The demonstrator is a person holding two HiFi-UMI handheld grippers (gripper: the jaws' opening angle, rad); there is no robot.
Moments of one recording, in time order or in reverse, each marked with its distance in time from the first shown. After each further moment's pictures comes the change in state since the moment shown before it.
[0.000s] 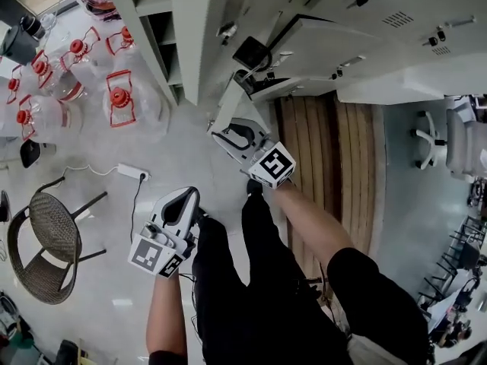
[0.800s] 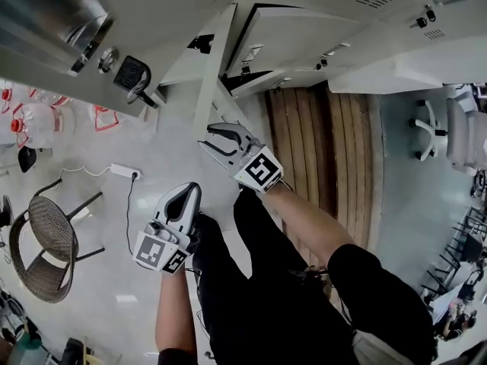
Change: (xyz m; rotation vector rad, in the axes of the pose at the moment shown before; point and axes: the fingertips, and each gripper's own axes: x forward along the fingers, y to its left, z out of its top) left arm 0.061 -0.042 -0.021 -0.051 -0.009 0.022; right arm -0.042 -0.009 -0.012 -0.001 0.037 0.013
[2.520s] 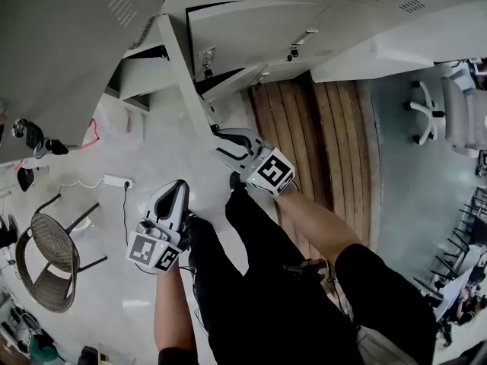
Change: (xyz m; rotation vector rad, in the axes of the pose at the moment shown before) left arm 0.061 -0.029 -0.014 0.032 0.044 -0.003; right arm -0.105 -0.052 -0.022 0.073 0.010 -0.031
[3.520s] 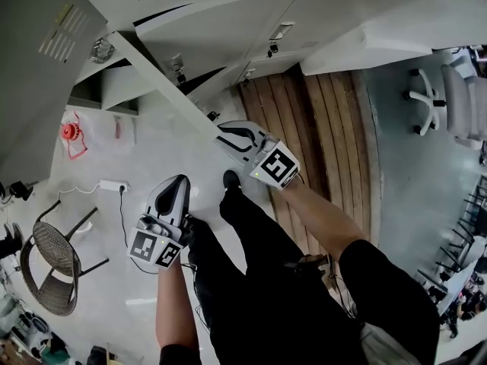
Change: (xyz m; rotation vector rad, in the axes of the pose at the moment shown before) left arm 0.071 -0.035 -0.016 0.004 0.027 -0.028; right arm -0.058 -0.062 -0.003 -0.048 0.017 -0.044
